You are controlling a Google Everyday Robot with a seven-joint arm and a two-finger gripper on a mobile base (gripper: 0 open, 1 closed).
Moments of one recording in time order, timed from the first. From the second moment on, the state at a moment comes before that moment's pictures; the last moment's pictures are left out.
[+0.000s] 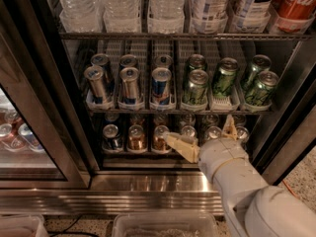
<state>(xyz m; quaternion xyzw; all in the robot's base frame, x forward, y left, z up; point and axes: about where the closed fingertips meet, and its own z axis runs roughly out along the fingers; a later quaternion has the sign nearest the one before) 0.484 -0.112 0.823 -0.12 0.75 0.07 0.64</state>
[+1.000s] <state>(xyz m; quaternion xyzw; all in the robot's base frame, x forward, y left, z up) 0.500 -0.117 0.838 -0.11 0.73 0.01 0.67</state>
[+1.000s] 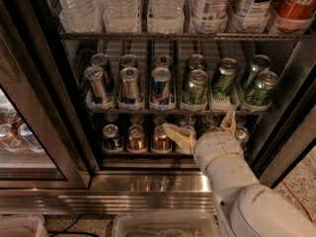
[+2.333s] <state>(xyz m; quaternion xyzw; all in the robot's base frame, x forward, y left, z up) 0.540 -0.115 0.842 -0.10 0.70 0.04 0.70</state>
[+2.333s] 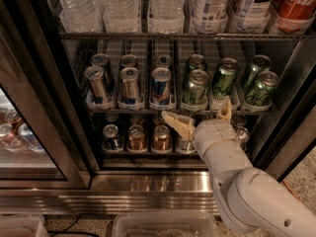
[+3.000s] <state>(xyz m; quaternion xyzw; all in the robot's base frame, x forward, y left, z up) 0.540 -0.115 0.842 -0.10 0.70 0.04 0.70</state>
